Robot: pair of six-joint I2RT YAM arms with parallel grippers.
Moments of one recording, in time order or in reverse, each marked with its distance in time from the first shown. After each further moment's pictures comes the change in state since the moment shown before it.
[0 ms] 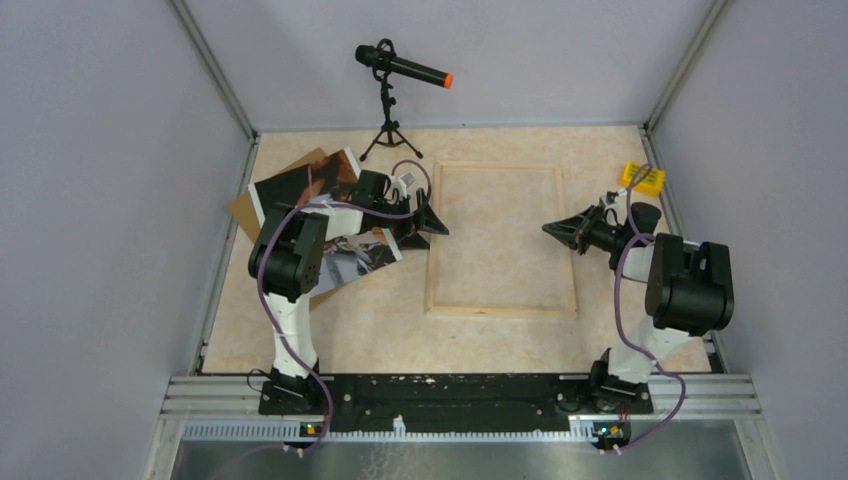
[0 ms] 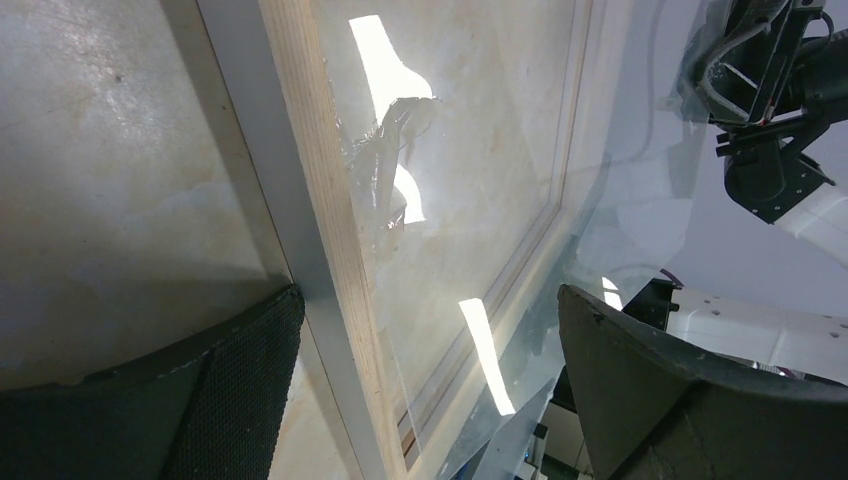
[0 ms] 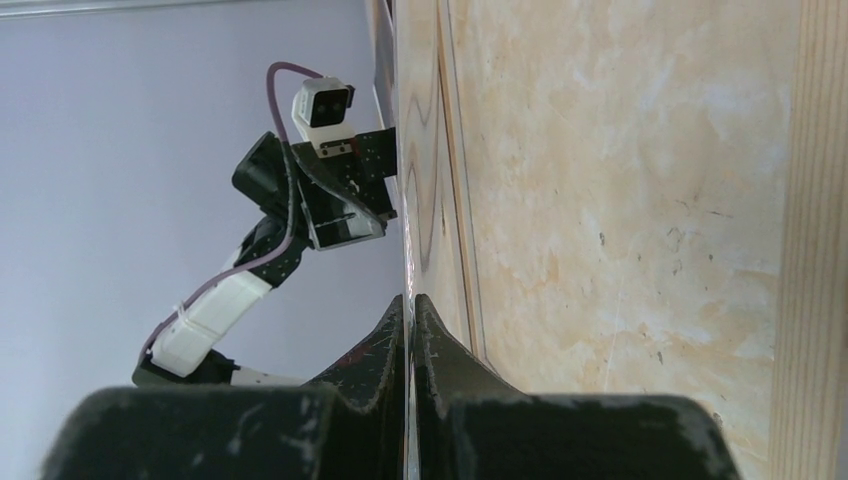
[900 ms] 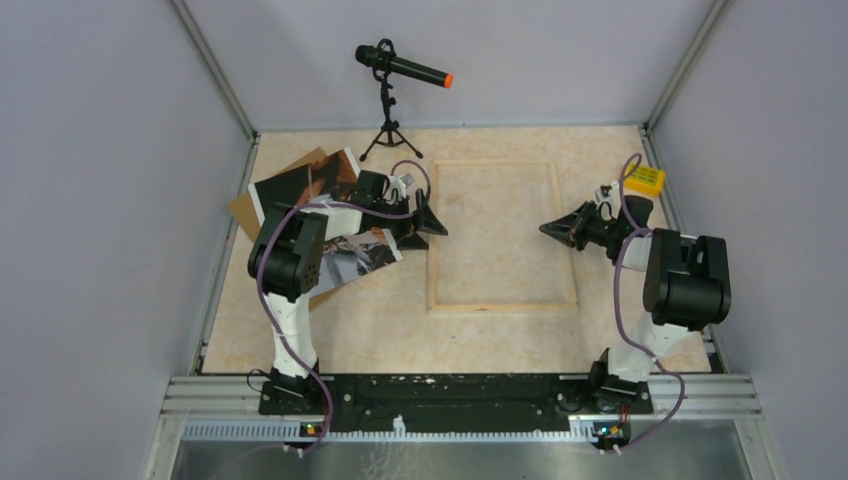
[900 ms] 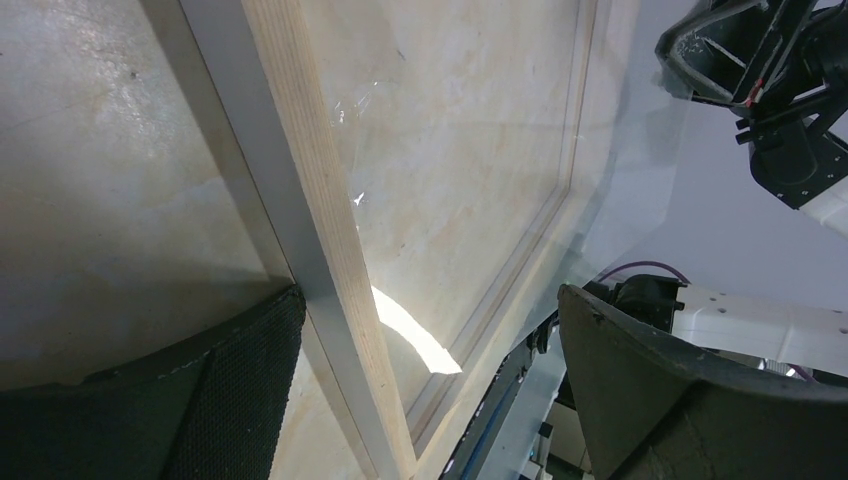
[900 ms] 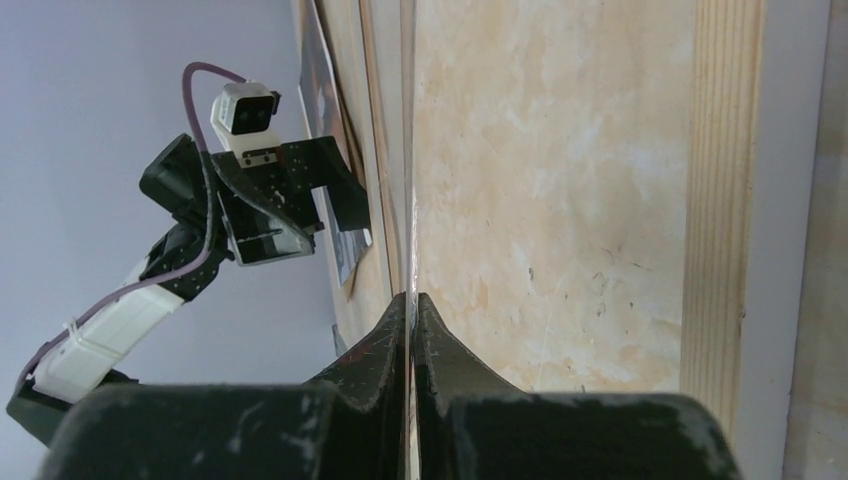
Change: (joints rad) left arm 0.004 0.000 0.000 -0.013 -0.001 0.019; right arm 0.040 0.031 0.093 -0.206 0.090 -0.260
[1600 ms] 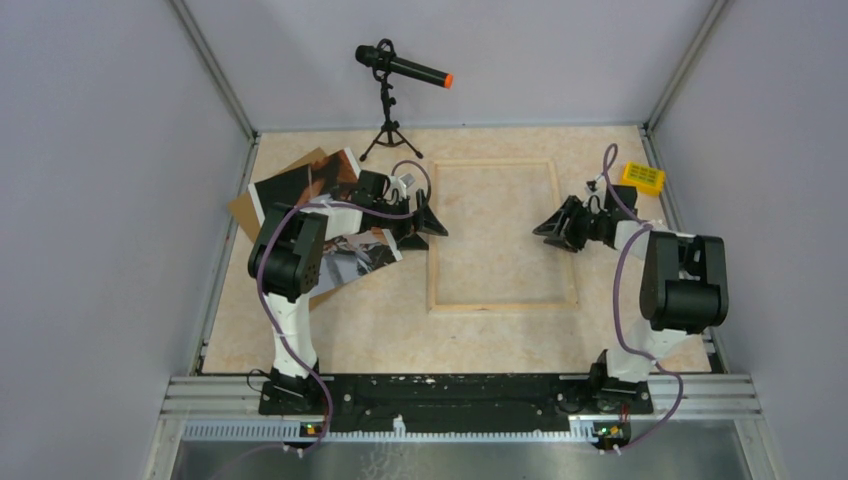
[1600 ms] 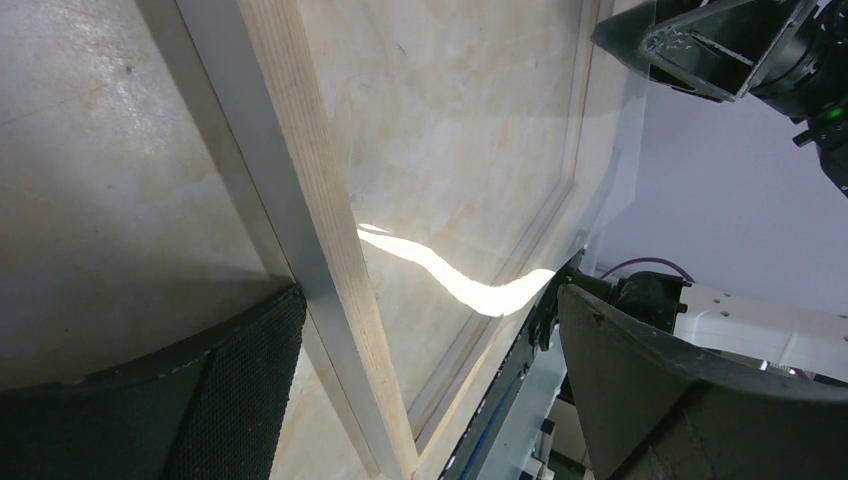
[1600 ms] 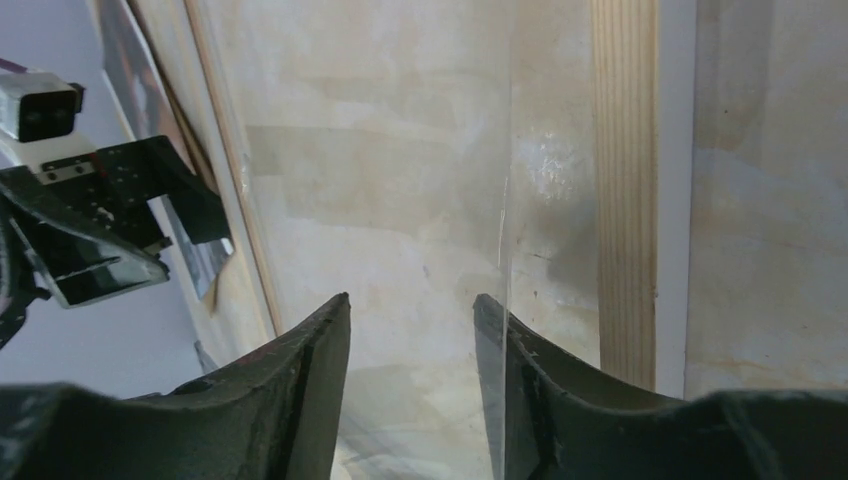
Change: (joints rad) left arm 0.000 0.000 0.006 -0.019 0.000 0.015; right arm 0.074 -0.032 0.132 -0.430 0.256 -0.301
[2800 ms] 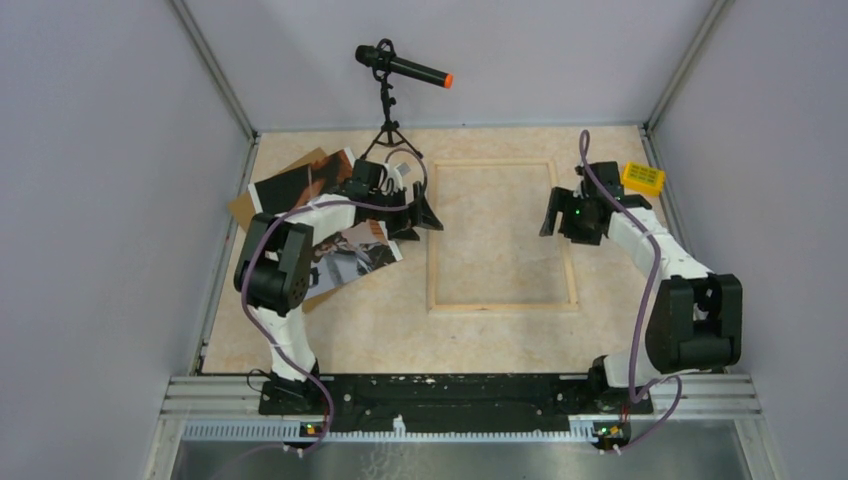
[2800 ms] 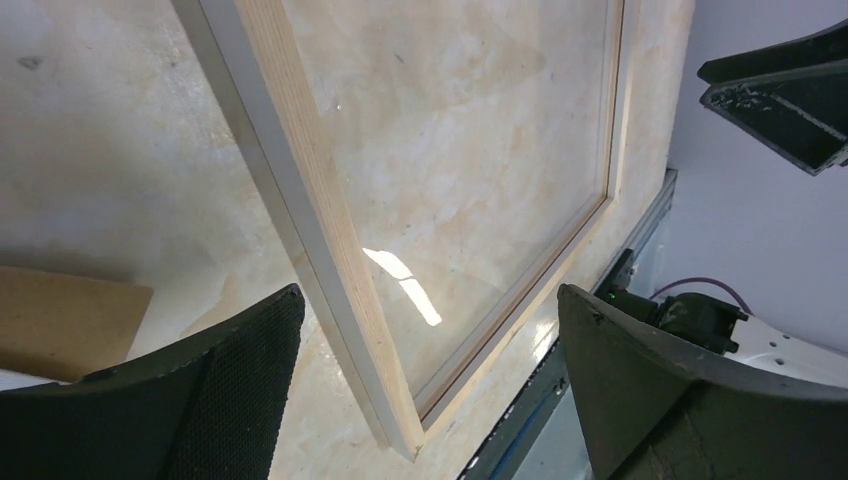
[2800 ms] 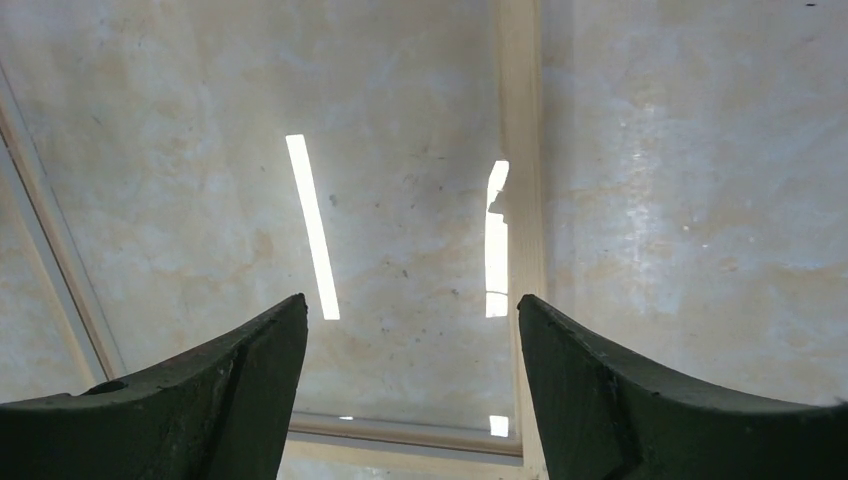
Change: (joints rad) left arm -0.003 -0.109 0.033 -0.171 -0.130 0.096; right arm 0.210 -0.244 0.223 -0.577 0.623 -0.245
